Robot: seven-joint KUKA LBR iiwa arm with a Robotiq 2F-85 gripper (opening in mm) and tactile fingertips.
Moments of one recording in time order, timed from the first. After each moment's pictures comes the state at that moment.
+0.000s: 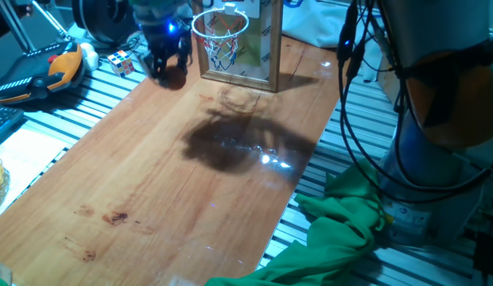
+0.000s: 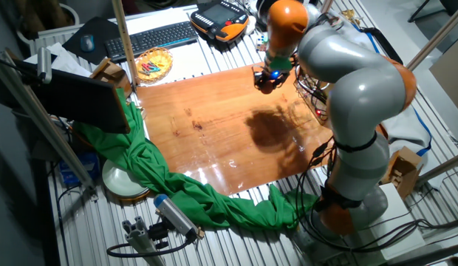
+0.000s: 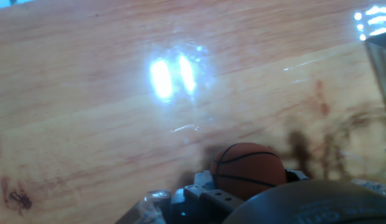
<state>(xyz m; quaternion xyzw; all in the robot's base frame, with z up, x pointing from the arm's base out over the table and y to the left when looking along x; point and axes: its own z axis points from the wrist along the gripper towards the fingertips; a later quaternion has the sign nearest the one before) 0.573 0.019 0.218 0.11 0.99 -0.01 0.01</state>
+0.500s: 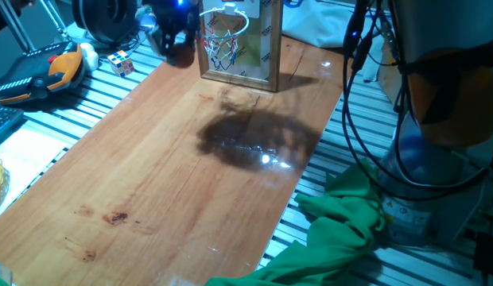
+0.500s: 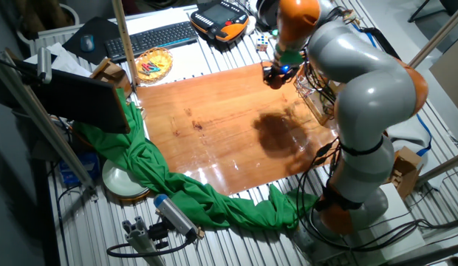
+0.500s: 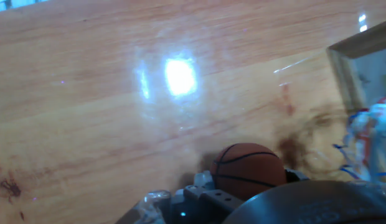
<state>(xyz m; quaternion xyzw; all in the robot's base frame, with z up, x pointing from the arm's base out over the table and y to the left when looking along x) 0.562 -0.018 0.263 0.10 0.99 -0.01 0.00</state>
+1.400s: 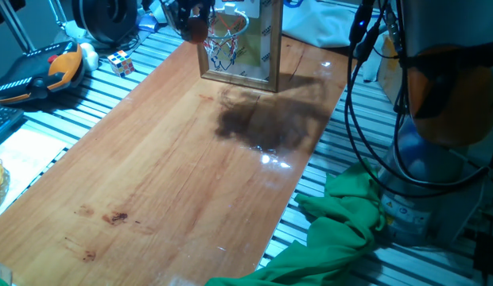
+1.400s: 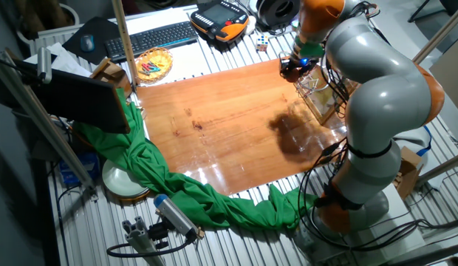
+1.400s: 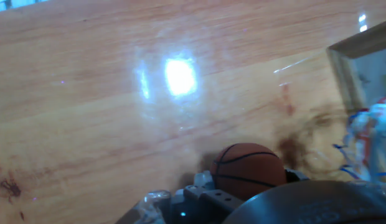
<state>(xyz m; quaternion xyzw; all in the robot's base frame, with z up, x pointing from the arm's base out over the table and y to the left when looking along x) 0.554 -0.066 0.288 0.12 0.99 -0.02 0.02</state>
